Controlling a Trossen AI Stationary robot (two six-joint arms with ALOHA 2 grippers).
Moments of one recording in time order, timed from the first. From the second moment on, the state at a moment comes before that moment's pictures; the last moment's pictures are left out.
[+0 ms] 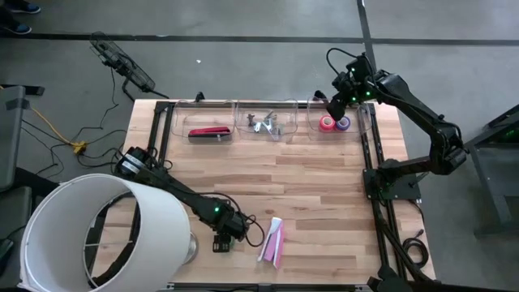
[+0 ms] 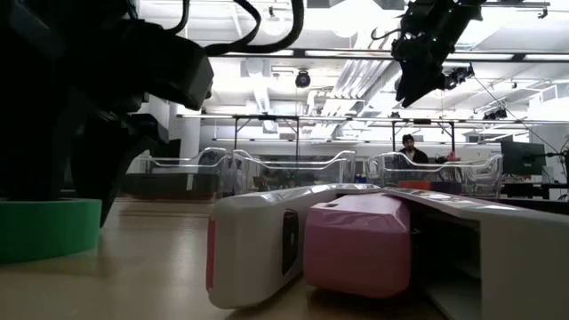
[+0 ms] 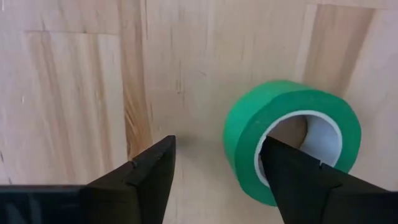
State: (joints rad) left arm -0.49 1.88 1.24 -0.73 0.06 -0.53; right arm -0.96 1.29 1.25 -0.91 -0.21 -0.19
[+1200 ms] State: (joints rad) left arm -0.33 1.86 1.25 -0.75 -0.18 -0.63; right arm -0.96 1.29 1.25 -0.92 -0.22 -0.19
